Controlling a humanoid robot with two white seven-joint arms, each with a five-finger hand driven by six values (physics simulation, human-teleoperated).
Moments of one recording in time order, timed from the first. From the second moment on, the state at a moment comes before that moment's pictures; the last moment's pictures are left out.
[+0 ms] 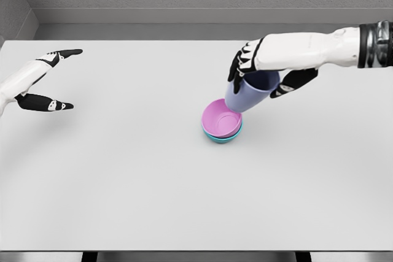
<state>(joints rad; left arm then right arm) -0.26 0.55 0.09 -1.35 -0.16 -0.61 -0.61 -1.16 -0.94 1.09 -1.67 -0.14 -0.51 0.61</state>
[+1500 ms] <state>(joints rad) -0.26 0.53 0.09 -1.33 -0.16 -0.61 -0.61 -1.14 -0.82 1.13 -1.64 -0.07 -0.50 0.61</state>
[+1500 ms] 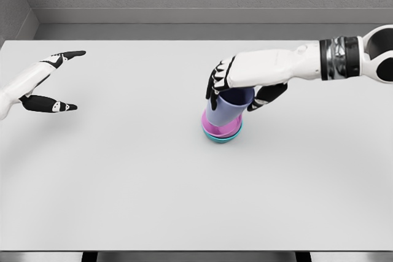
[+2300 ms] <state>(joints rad) -0.26 0.52 0.09 -1.34 -0.16 -0.61 -0.61 -1.14 -0.78 1.15 -1.62 -0.04 -0.50 0.61</state>
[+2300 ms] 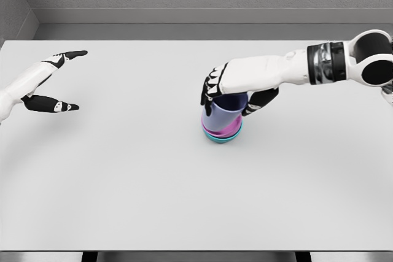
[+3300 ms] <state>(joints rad) -0.26 0.51 0.09 -1.34 -0.16 -0.61 -0.61 -1.13 -0.77 1.16 -1.58 -0.01 -0.49 0.61</state>
